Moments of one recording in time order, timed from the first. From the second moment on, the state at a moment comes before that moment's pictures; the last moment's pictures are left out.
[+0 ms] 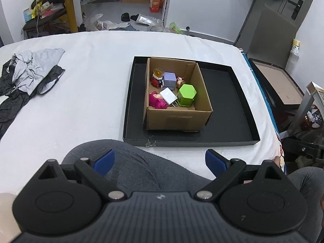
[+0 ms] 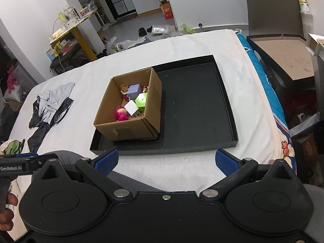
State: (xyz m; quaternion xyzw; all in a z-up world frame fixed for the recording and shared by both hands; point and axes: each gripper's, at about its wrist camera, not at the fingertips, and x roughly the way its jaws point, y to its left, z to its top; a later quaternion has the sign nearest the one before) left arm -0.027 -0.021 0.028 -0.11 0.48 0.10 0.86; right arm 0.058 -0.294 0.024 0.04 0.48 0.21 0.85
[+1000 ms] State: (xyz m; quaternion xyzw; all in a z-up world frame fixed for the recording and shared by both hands) left arm -0.053 -0.029 0.036 -0.11 0.46 0.08 0.88; right arm 0.022 -0.304 0.038 0.04 0.46 0.21 0.86
